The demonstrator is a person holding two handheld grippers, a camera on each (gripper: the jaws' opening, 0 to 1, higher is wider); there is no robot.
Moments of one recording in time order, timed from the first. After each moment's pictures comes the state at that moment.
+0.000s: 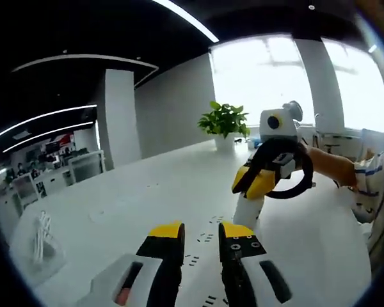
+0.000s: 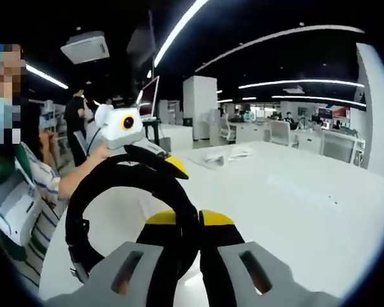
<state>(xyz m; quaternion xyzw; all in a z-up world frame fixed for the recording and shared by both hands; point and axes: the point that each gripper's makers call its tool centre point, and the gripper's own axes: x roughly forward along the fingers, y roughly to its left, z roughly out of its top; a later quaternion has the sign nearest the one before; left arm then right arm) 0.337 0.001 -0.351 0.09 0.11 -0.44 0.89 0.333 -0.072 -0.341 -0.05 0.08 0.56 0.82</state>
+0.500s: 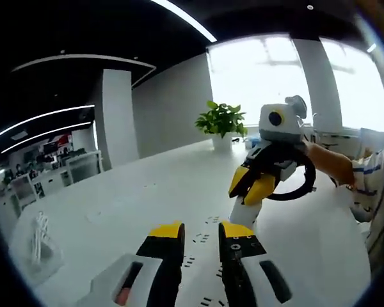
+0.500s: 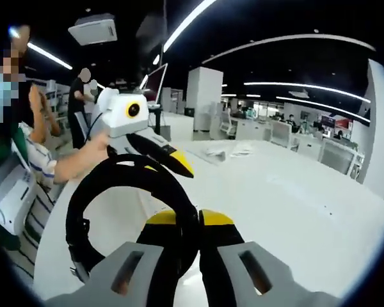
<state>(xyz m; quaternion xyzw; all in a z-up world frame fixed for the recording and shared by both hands) 0.334 -0.004 -0.354 0.09 0.11 -0.45 0.88 0.331 -0.068 -0.344 -0.10 0.10 0.55 0.82</state>
